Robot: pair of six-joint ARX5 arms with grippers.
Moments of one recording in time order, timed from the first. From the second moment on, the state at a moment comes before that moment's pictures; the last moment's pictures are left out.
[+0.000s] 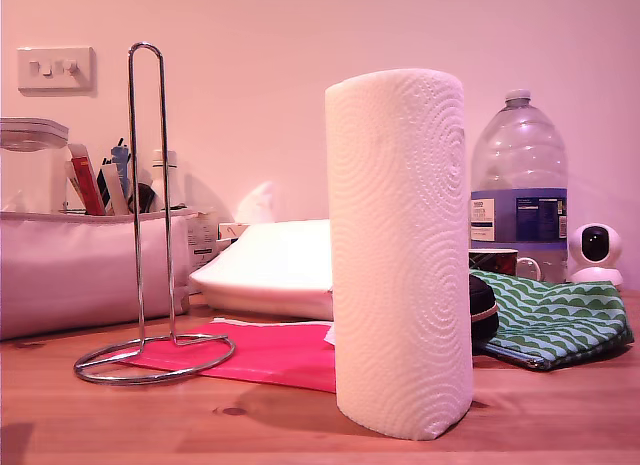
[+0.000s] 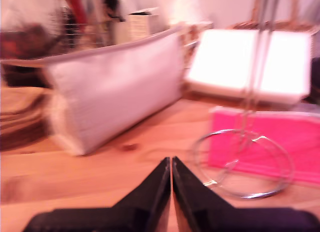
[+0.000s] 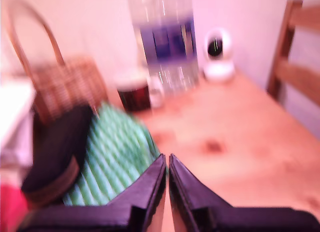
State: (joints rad) left arm 0.05 0.00 0.02 -0.18 0.28 -0.06; right arm -0.05 0.01 0.01 -0.06 0.00 0.15
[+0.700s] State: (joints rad) left arm -0.11 0.00 0.10 -0.14 0.47 -0.20; right arm -0.03 0.06 0.39 -0.33 -0.28 0.23
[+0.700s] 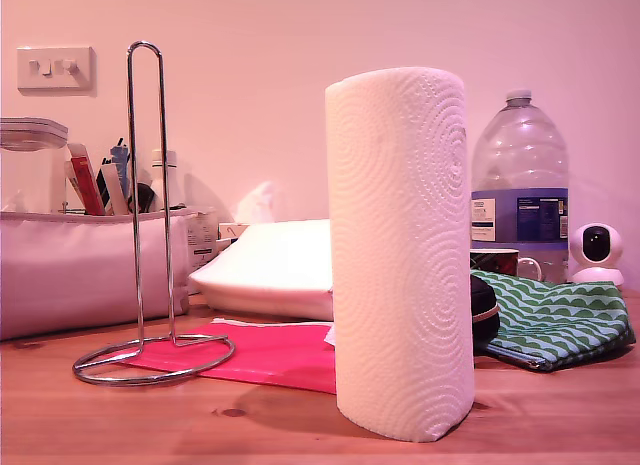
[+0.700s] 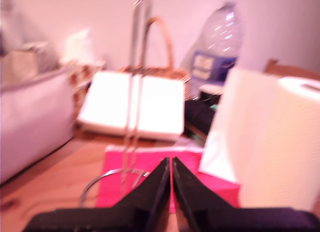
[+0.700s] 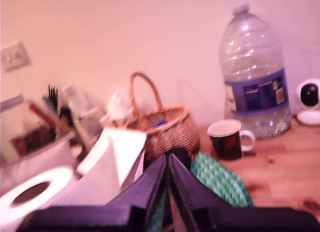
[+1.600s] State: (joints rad) left arm -0.23 0.33 0.10 0.05 0.35 -0.09; right arm 0.12 0.59 0.79 -0.75 -0.54 -0.03
